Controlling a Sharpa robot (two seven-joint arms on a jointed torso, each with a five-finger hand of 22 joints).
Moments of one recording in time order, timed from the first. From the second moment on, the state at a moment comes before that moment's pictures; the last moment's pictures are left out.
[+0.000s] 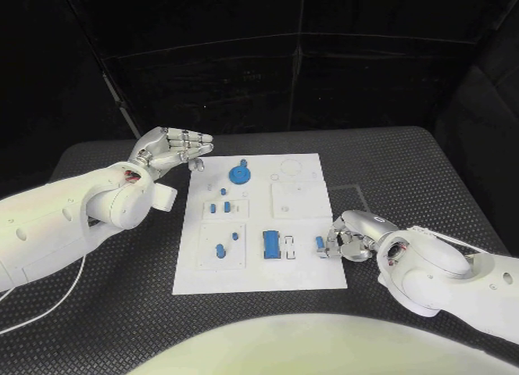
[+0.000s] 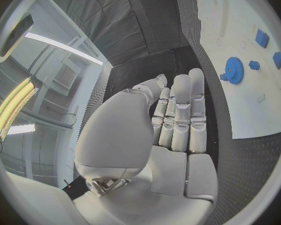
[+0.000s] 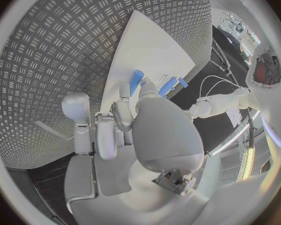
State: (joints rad) left arm 1.04 -0.84 0.07 1.39 -0.25 -0.23 0.32; left_hand 1.45 -0.17 0.43 0.10 0.05 1.05 0.17 0.09 0.07 1.12 0.11 0.11 0.07 1.26 0.02 0.90 0.53 0.17 1.14 0.11 0.60 0.81; right arm 0.73 -1.08 0.09 1.90 -1.59 -0.37 -0.56; right_hand 1.32 -0.04 -0.21 0.29 0.34 1.04 0.06 0.40 0.32 1.41 -0.01 1.19 1.23 1.47 -0.07 1.53 1.31 0.12 1.24 0.04 1.23 0.90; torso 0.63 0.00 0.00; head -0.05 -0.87
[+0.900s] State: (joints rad) left arm 1.04 -0.85 0.07 1.39 -0.25 -0.23 0.31; left_hand 1.45 -0.17 0.43 0.10 0.05 1.05 0.17 0.09 0.07 1.12 0.11 0.11 0.07 1.26 0.02 0.90 0.53 0.17 1.14 0.11 0.60 0.81; right arm 0.72 -1.05 0.09 1.90 -1.70 -0.35 -0.59; right_hand 1.48 -0.03 -0.13 0.22 0.40 1.04 0.06 0.37 0.34 1.40 -0.01 1.18 1.22 1.47 -0.07 1.53 1.31 0.12 1.24 0.04 1.23 0.90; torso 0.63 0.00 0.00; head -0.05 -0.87
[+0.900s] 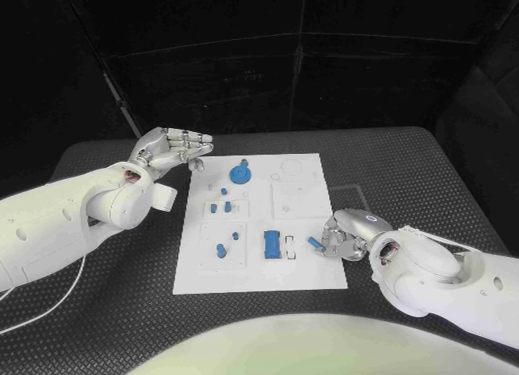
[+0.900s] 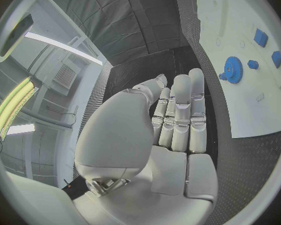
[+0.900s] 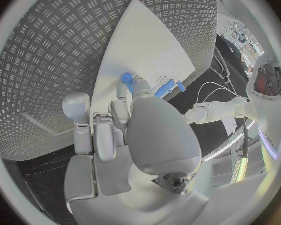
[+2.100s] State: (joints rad) left arm 1.04 -0.85 0.07 1.40 -0.23 -0.22 0.31; left_hand 1.45 -0.17 0.43 0.10 0.05 1.05 0.17 0.09 0.07 1.12 0.11 0.11 0.07 1.26 0.02 0.90 0.53 0.17 1.14 0.11 0.60 0.81; right arm 0.72 -0.99 0.09 1.94 -1.50 -0.50 -0.60; right_hand 1.42 -0.03 -0.08 0.29 0.56 1.07 0.05 0.35 0.35 1.41 0.00 1.26 1.30 1.47 -0.08 1.55 1.31 0.12 1.27 0.03 1.25 0.96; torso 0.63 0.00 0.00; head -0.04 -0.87
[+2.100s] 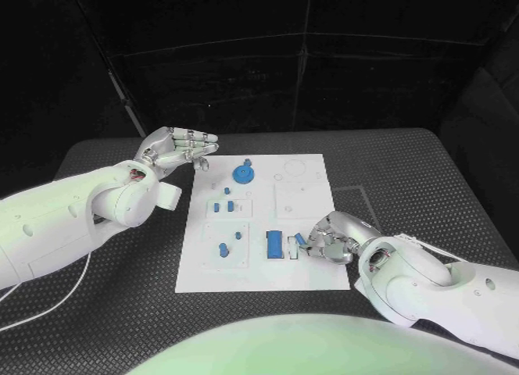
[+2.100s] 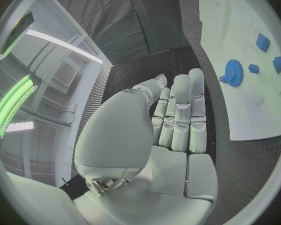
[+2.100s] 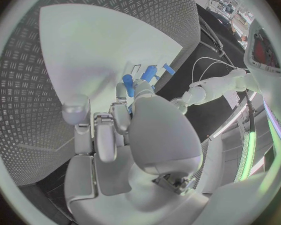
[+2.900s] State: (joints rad) left arm 1.04 -0.84 0.07 1.40 -0.23 -0.22 0.31; left_hand 1.45 -0.17 0.43 0.09 0.05 1.05 0.17 0.09 0.07 1.12 0.11 0.11 0.07 1.26 0.02 0.90 0.53 0.17 1.14 0.11 0.60 0.81; right arm 0.72 -0.94 0.09 1.90 -1.42 -0.47 -0.60; right_hand 1.34 -0.04 -0.09 0.29 0.61 1.09 0.04 0.34 0.36 1.44 -0.02 1.26 1.31 1.47 -0.08 1.55 1.31 0.12 1.27 0.03 1.25 0.97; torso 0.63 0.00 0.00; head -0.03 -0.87
